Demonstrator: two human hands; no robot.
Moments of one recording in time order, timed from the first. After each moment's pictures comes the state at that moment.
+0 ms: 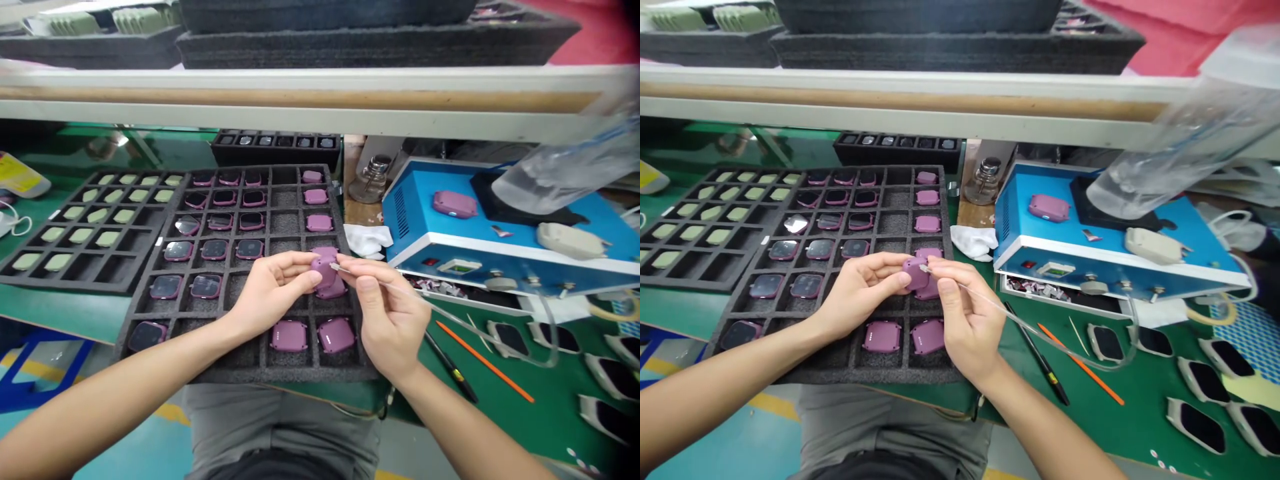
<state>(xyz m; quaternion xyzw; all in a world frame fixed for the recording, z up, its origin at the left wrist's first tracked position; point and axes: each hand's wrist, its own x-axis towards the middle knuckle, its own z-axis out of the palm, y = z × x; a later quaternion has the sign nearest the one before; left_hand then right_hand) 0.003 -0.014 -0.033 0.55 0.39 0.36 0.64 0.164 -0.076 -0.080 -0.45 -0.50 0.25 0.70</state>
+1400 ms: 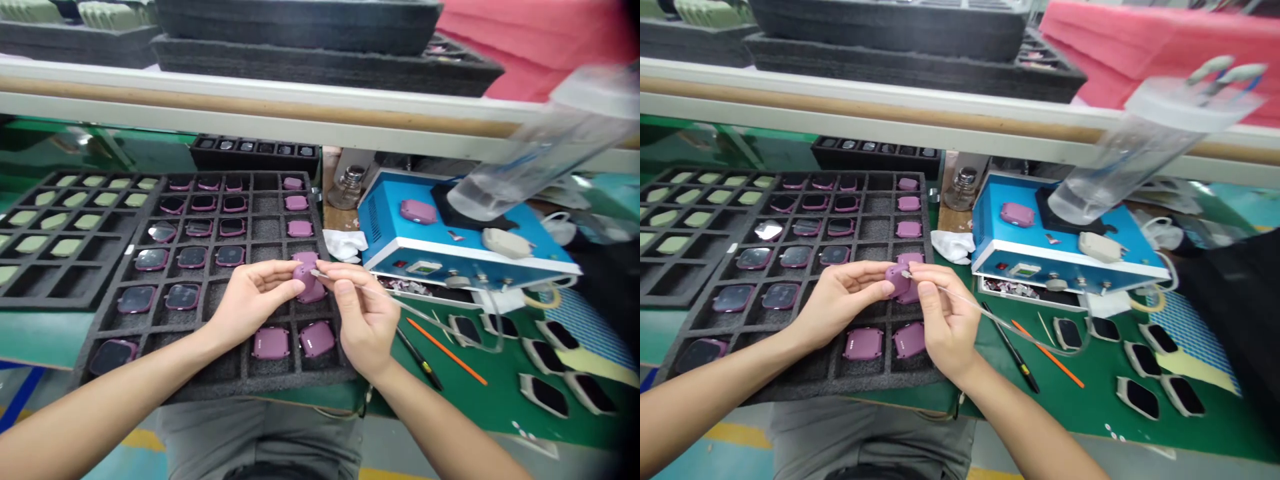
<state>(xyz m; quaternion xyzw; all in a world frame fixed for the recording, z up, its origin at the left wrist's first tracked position) 0.002 -0.013 -0.030 0.54 0.39 0.37 0.65 0.164 -0.072 -0.078 -0.43 -0.50 0.25 0.71</state>
